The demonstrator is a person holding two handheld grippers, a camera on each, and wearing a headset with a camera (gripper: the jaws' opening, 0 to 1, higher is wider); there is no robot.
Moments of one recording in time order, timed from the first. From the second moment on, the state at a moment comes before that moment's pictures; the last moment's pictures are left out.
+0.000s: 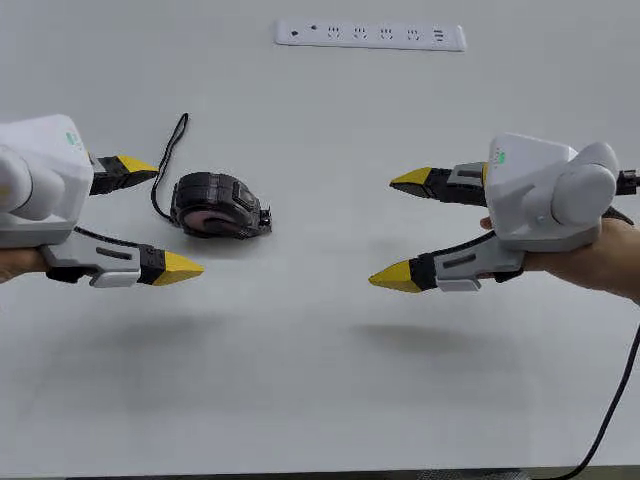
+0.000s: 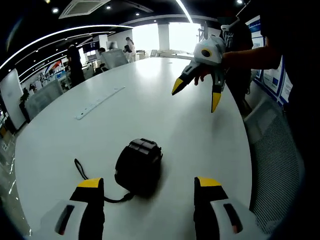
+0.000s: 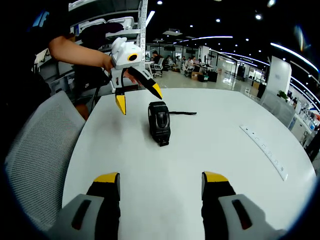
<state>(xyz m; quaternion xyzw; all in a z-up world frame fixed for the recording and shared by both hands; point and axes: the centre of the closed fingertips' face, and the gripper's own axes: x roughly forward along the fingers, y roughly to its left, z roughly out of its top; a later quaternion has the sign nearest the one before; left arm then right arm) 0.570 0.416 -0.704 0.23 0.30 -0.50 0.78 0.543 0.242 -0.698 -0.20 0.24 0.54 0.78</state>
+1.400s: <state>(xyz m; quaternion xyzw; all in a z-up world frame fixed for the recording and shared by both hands) 0.595 0.404 -0.741 0.31 0.36 -0.57 0.67 0.583 0.324 -0.744 -0.24 0.26 0.63 0.69</state>
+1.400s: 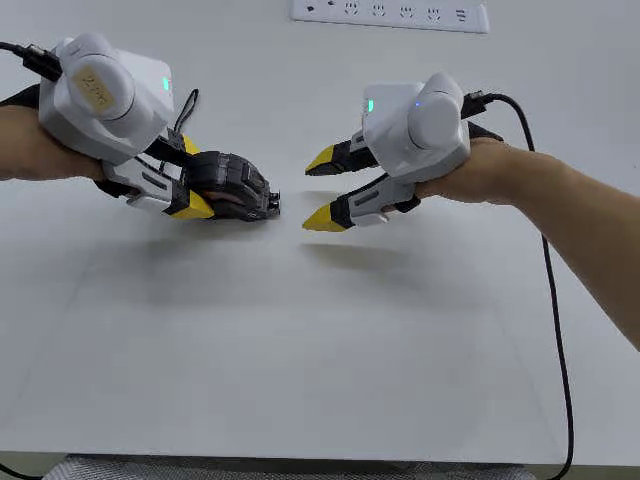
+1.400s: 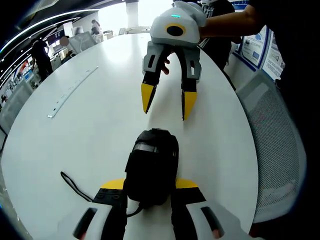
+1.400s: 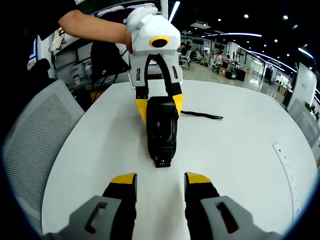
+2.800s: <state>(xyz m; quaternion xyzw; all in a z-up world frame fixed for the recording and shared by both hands) 0.595 0.406 -0.741 0.30 0.36 -0.57 0.67 0.588 0.355 -0.766 -0.26 0.26 0.65 0.67</state>
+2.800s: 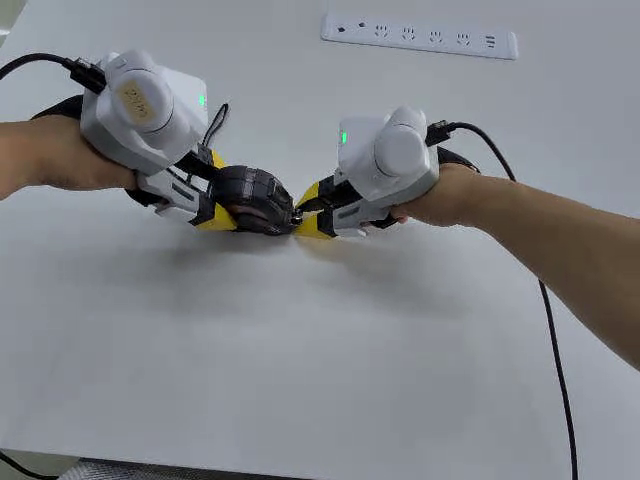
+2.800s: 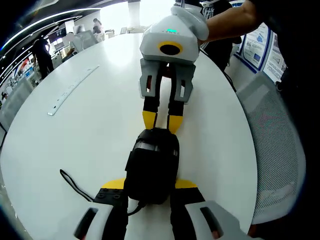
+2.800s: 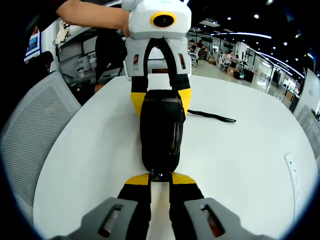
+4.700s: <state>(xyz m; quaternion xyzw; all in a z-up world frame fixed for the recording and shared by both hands) 0.594 0.406 -0.741 0.30 0.36 -0.57 0.67 0.584 0.312 -0.762 -0.28 0.25 0.65 0.66</state>
